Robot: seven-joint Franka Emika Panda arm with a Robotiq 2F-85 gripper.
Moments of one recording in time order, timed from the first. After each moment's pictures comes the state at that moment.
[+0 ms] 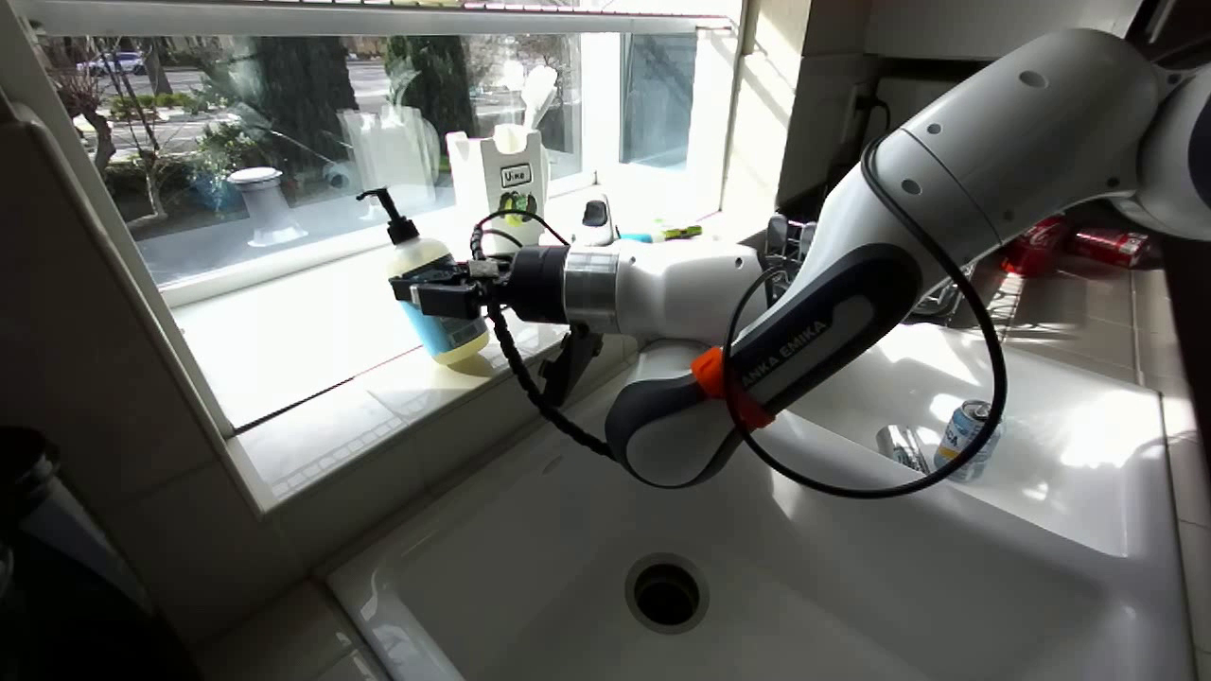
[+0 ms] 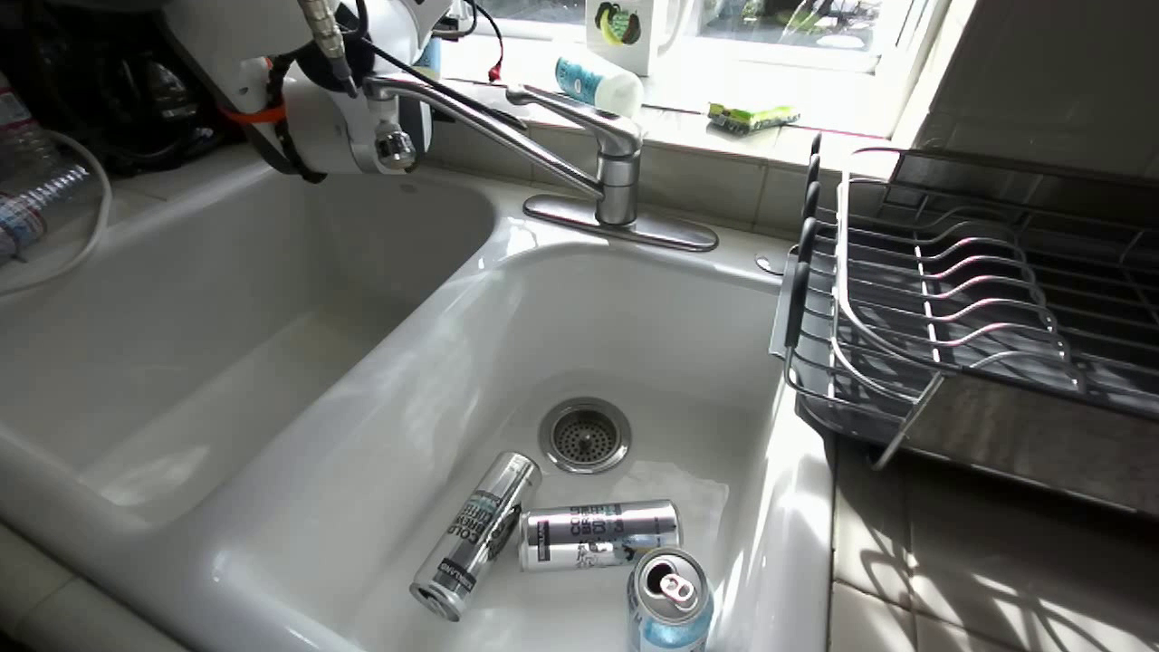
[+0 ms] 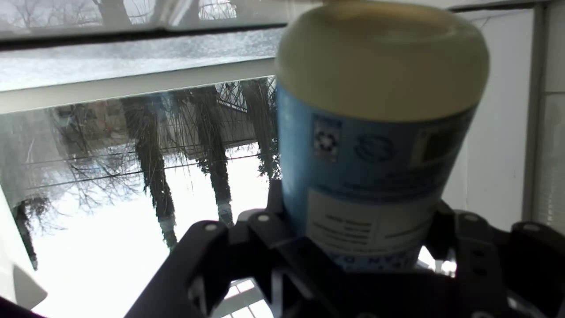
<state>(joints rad) -0.03 0.77 0.39 -1.69 -0.36 3.89 0.08</state>
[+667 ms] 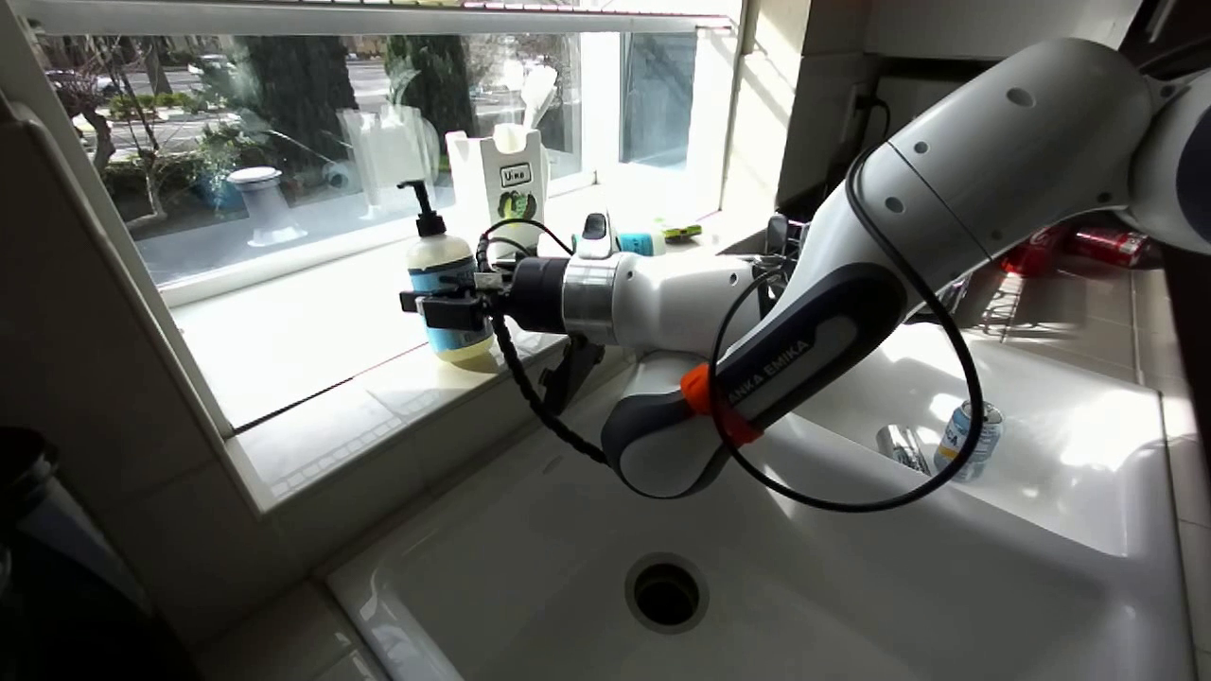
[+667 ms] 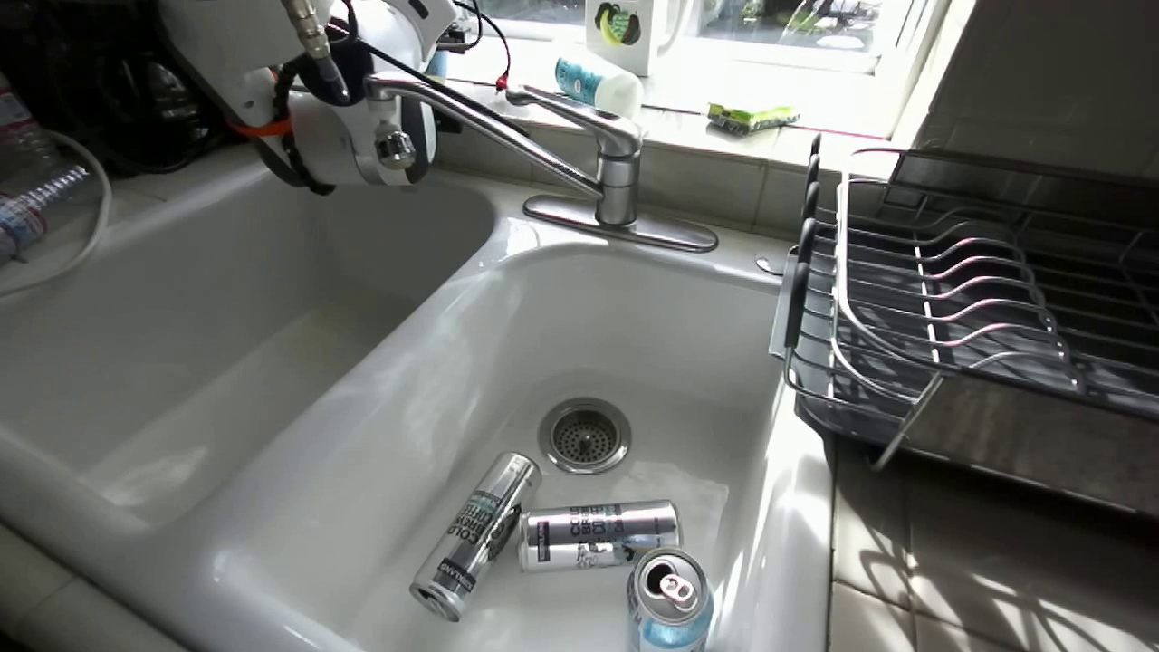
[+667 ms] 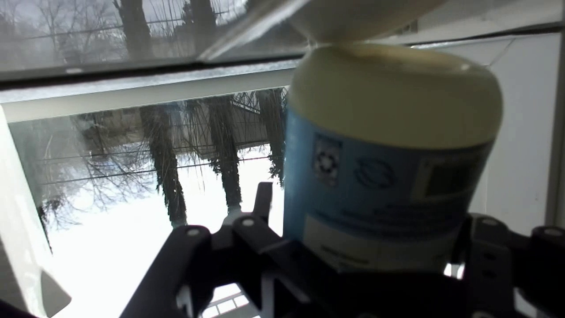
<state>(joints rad) 0.06 0.78 0.27 -1.68 -0.31 3.91 0.10</state>
